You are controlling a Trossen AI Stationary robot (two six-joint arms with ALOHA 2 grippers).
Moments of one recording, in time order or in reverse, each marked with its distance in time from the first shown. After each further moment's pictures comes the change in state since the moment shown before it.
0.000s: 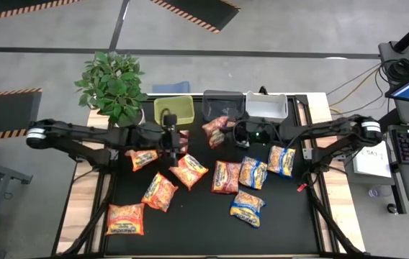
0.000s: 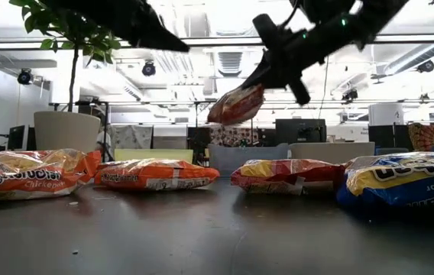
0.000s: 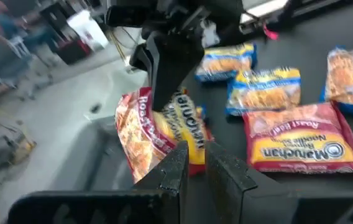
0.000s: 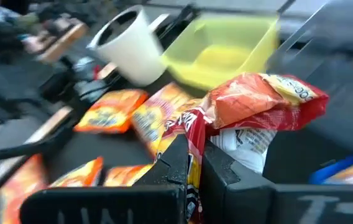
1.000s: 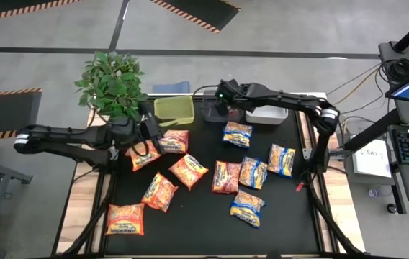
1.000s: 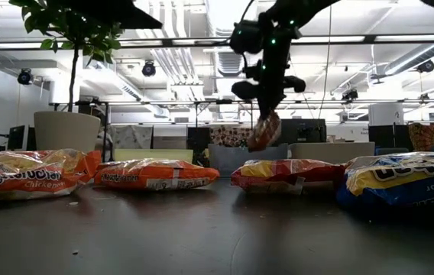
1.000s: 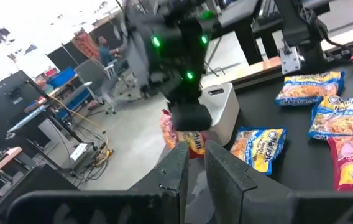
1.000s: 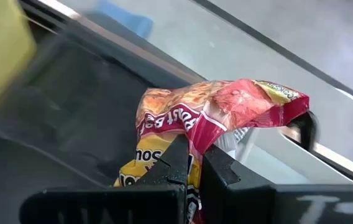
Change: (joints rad) left arm 0.012 -0.289 -0.097 0.045 -0.230 0.095; right arm -0.289 0.464 0.801 -1.073 0.290 -0.143
